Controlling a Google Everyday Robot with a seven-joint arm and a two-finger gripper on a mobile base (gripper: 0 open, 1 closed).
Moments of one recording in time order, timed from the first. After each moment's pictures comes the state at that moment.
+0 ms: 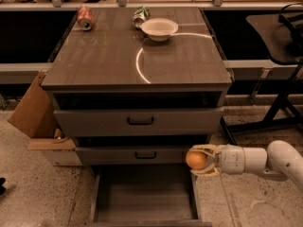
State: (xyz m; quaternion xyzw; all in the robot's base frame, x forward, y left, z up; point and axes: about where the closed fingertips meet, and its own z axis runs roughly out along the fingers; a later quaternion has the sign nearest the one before) arm 0.487 -0.161 0.597 -0.69 0.36 0.18 0.61
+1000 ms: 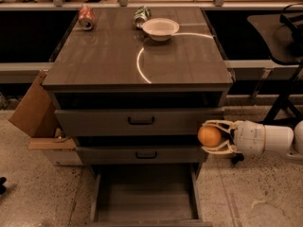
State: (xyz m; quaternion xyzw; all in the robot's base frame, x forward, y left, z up) arm 0.510 -0.189 0.709 -0.67 0.42 0.13 0.60
